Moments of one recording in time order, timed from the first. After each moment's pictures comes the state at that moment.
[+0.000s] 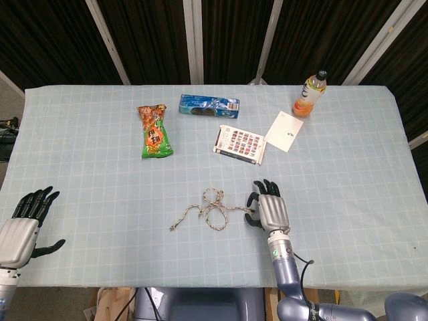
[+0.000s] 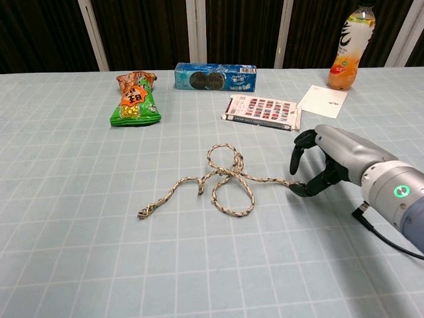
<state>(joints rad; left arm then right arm) -0.09 -1.12 0.00 -1.71 1.57 1.47 0.06 0.51 -1.83 0.27 -1.62 -0.91 1.27 -0.57</state>
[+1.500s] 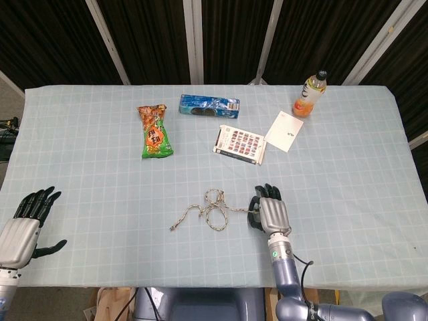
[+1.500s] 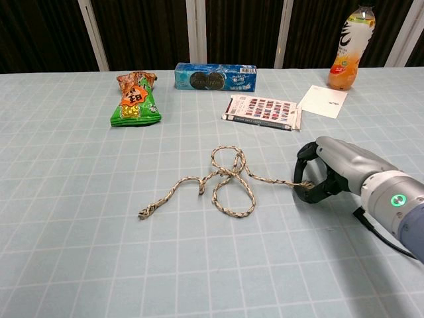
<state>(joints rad) -0.10 -1.11 0.01 -1.72 1.57 1.47 0.05 0.51 -1.82 0.26 -1.63 -0.86 1.29 -0.60</state>
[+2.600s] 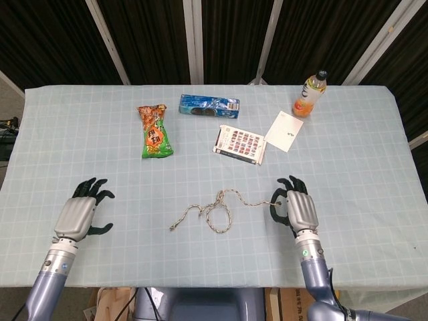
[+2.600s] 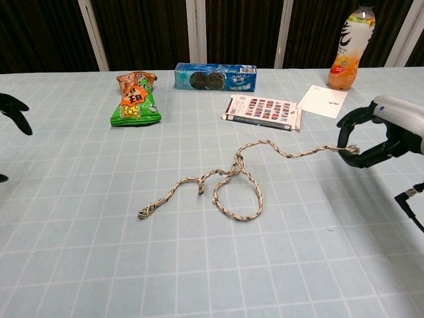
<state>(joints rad) -0.33 -1.30 -0.16 -1.99 1.08 1.25 0.54 0.45 -1.55 0.27 -1.84 -0.89 1.29 -0.45</state>
